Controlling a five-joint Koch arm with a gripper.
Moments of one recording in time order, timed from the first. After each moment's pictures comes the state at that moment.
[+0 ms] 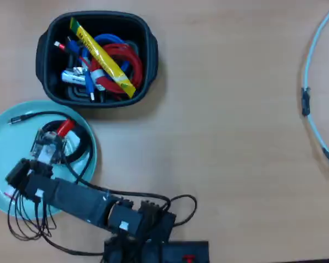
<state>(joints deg) 19.7 87.1 89.3 47.1 14.2</state>
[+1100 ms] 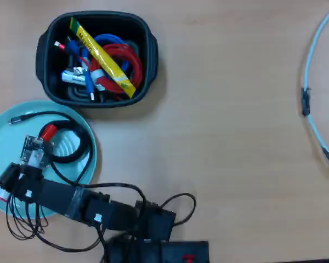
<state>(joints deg) 17.1 72.4 89.3 28.8 14.2</state>
